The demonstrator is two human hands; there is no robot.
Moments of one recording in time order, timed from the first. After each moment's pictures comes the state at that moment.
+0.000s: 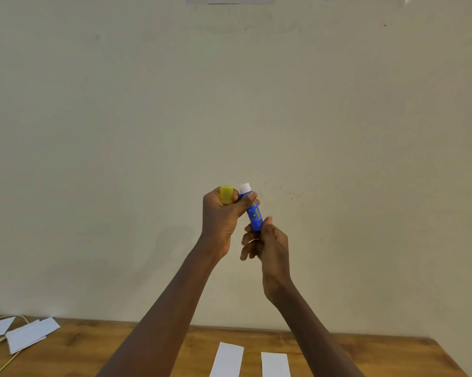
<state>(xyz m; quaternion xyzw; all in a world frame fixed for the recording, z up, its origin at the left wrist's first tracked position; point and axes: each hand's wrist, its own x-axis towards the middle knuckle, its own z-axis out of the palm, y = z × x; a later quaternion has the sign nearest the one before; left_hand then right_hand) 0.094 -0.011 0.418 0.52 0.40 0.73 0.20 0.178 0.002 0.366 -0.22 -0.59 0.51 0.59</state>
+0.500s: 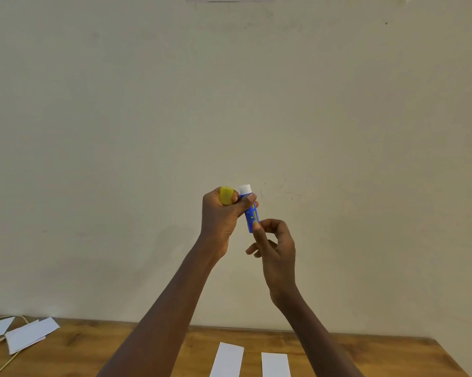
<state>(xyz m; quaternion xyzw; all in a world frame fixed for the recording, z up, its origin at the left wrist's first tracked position) 0.090 -0.007 0.417 0.52 0.42 0.71 0.19 0.182 0.008 0.358 -0.25 -0.62 0.41 0.62</state>
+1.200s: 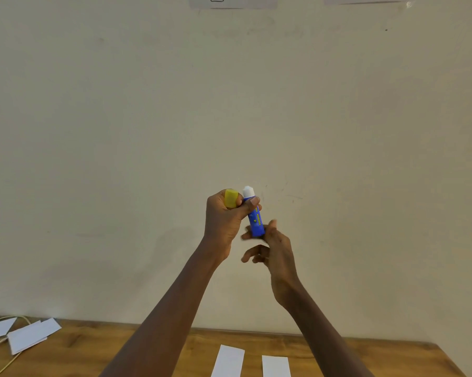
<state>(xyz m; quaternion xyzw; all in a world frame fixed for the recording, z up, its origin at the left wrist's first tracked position) 0.093 -0.008 0.416 0.53 0.40 0.72 0.18 0.188 0.006 0.366 -0.24 -0.62 0.51 0.54</state>
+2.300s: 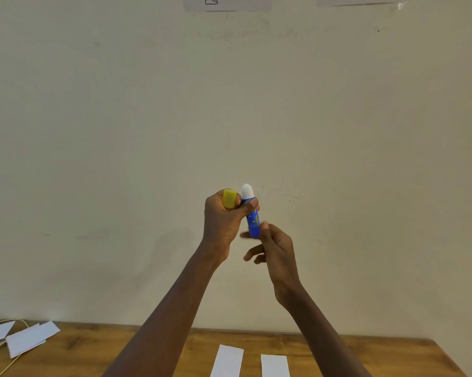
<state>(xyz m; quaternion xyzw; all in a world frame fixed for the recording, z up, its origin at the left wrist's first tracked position) 0.096 -0.007 0.414 0.54 0.42 0.72 0.13 0.195 0.003 0.366 -0.25 -0.64 0.47 0.56</state>
